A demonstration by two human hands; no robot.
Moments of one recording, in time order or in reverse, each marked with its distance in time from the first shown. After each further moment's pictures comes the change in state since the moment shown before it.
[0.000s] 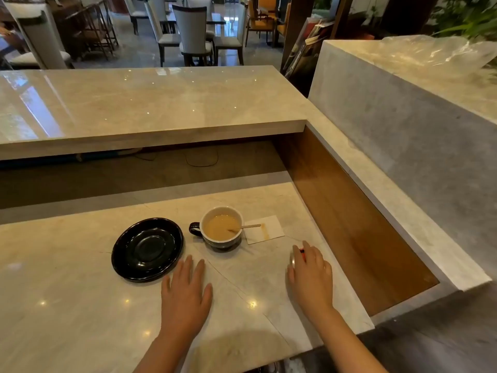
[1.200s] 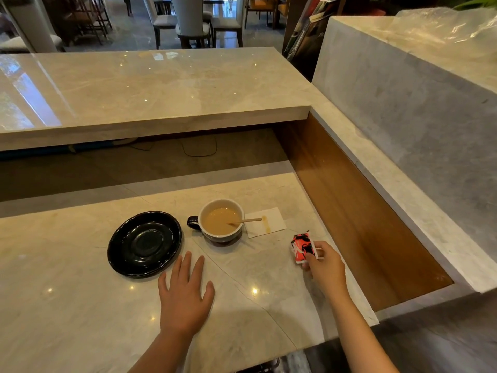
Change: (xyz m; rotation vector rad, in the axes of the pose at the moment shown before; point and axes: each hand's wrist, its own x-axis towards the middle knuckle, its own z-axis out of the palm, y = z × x) left_hand 0.001 -0.004 0.013 0.019 -0.006 -0.053; right_hand 0.015 0.010 -0.031 0.938 -0.124 0.536
